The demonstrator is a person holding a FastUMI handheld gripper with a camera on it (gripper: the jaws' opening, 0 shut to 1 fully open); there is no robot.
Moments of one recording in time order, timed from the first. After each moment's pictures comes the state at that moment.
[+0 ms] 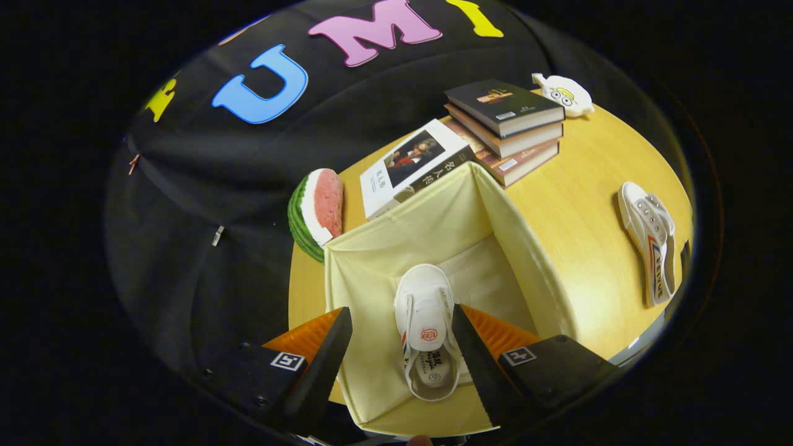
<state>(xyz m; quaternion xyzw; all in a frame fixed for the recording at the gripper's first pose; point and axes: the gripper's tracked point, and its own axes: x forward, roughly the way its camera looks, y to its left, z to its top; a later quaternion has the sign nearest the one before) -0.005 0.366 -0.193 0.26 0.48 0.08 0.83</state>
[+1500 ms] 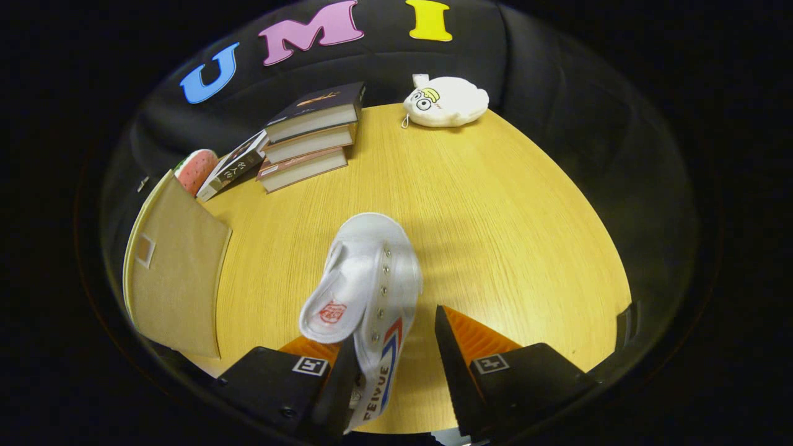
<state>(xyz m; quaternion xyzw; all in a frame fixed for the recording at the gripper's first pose) -0.024 -0.027 -0.366 0.09 0.51 0.01 0.86</state>
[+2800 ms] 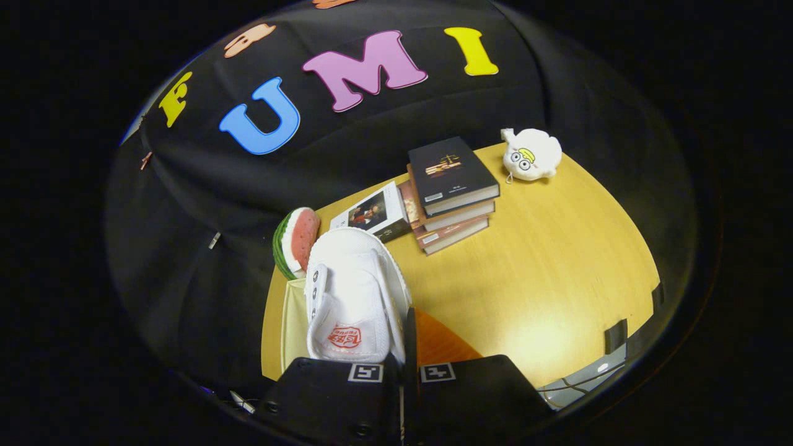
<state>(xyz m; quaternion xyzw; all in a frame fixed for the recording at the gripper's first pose) 0.009 0.213 -0.139 0.21 0.46 0.09 0.86</state>
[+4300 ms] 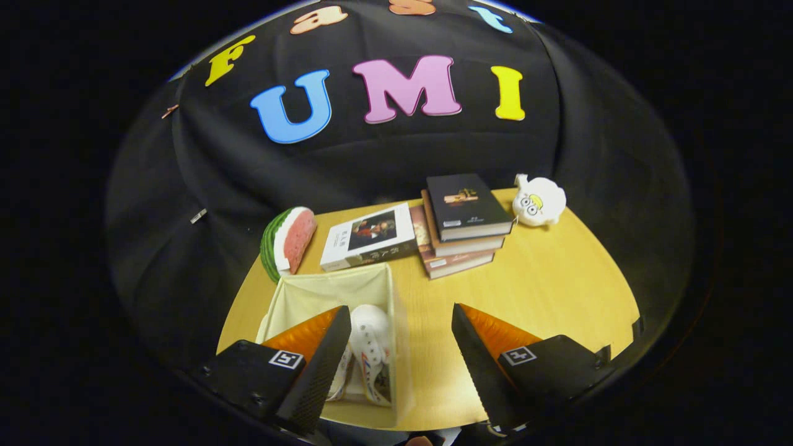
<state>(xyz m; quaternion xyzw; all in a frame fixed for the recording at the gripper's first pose) 0.019 0.207 -0.124 0.09 0.34 0.06 0.93</state>
